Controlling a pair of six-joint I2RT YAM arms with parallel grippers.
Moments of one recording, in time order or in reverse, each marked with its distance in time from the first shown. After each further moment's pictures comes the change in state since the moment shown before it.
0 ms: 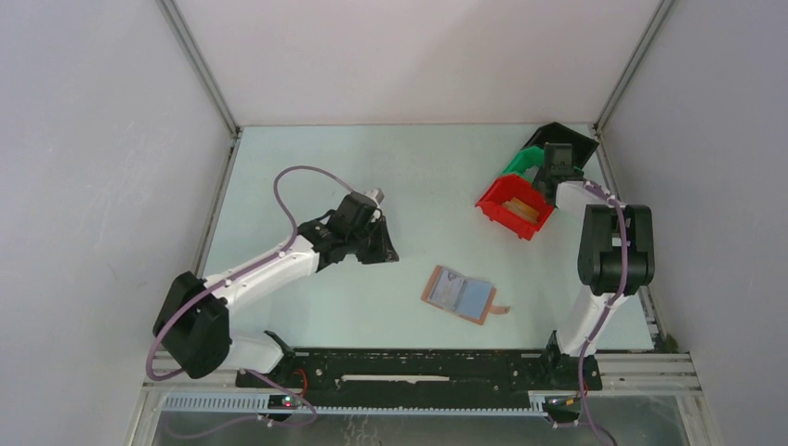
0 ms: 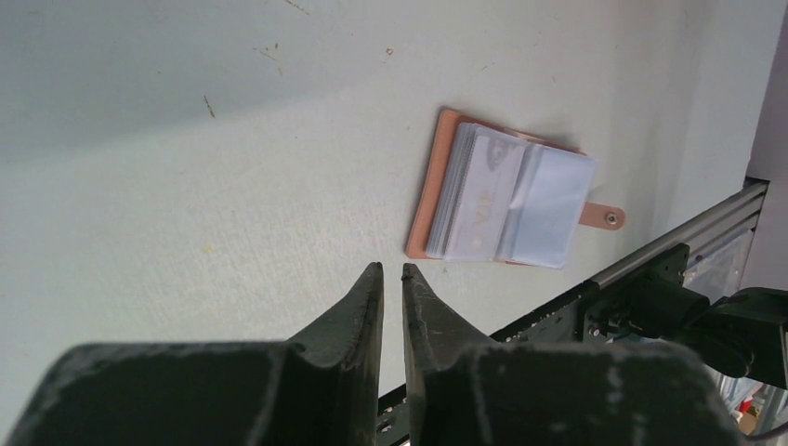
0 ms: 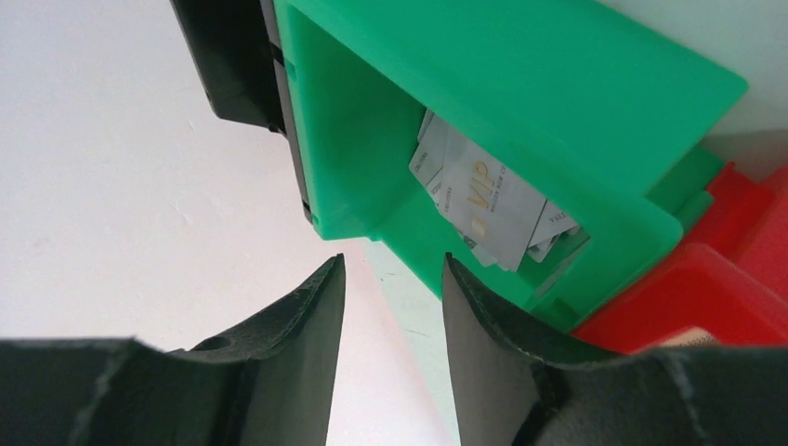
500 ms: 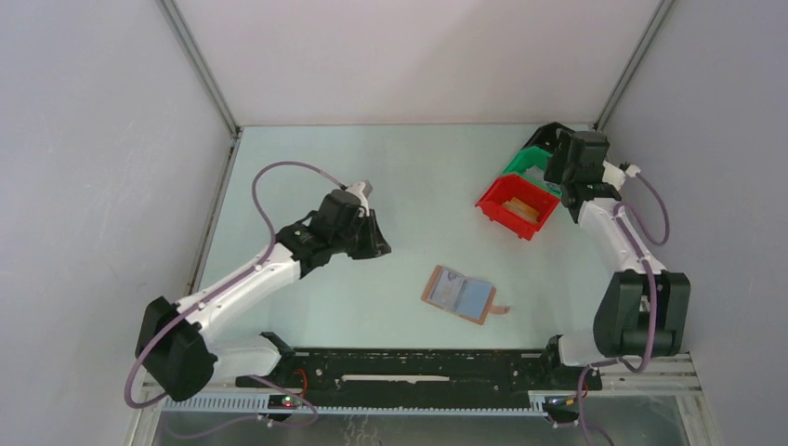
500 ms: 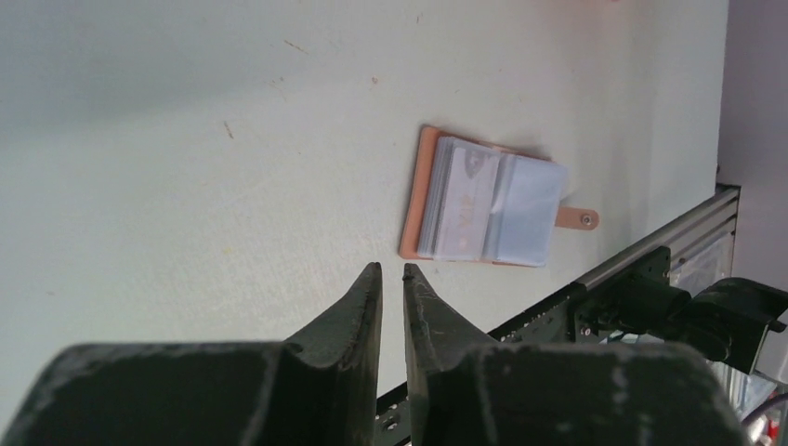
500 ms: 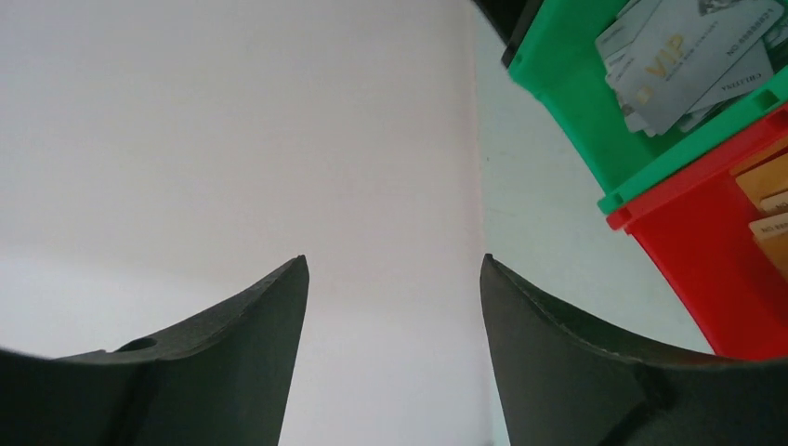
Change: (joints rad) left arm 0.014 -0.116 -0.008 -0.015 -0.016 0.031; right arm 0.000 -0.376 -0.069 -0.032 -0.084 -0.154
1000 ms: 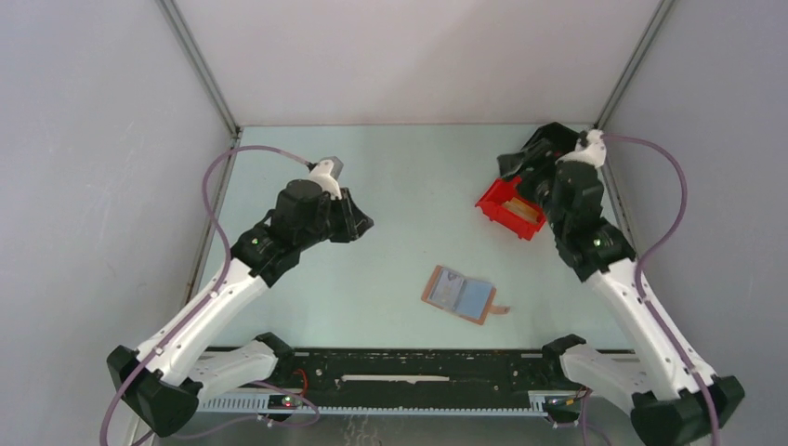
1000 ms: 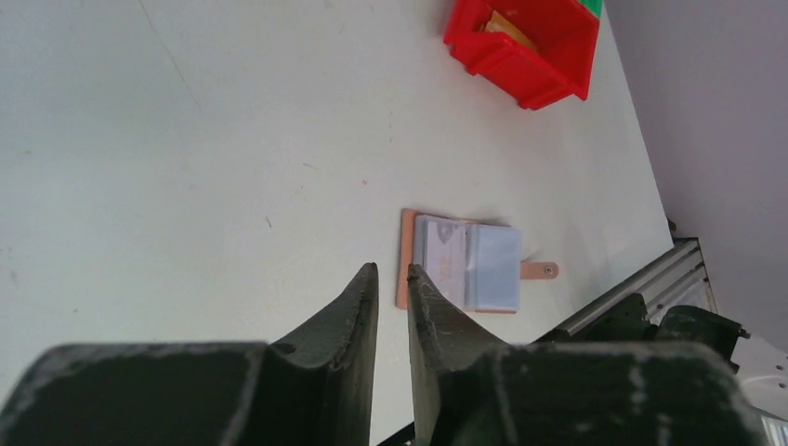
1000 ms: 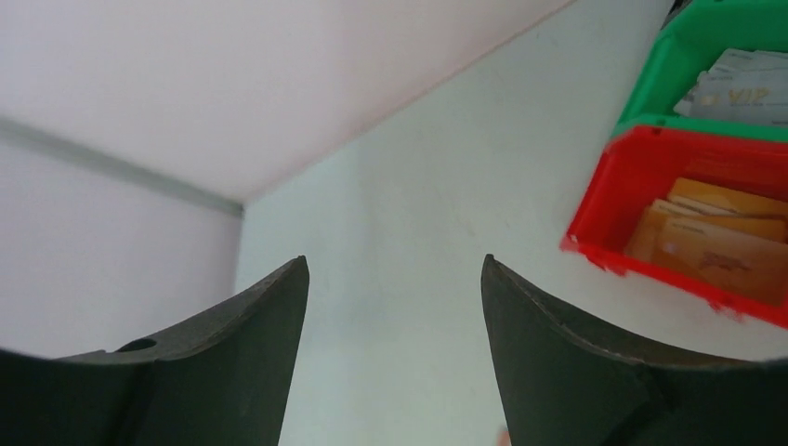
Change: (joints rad) left arm 0.085 -0.219 0.089 -0.060 -0.037 0.132; right arm 0.310 -0.453 -0.030 -0.147 -0.109 -0.923
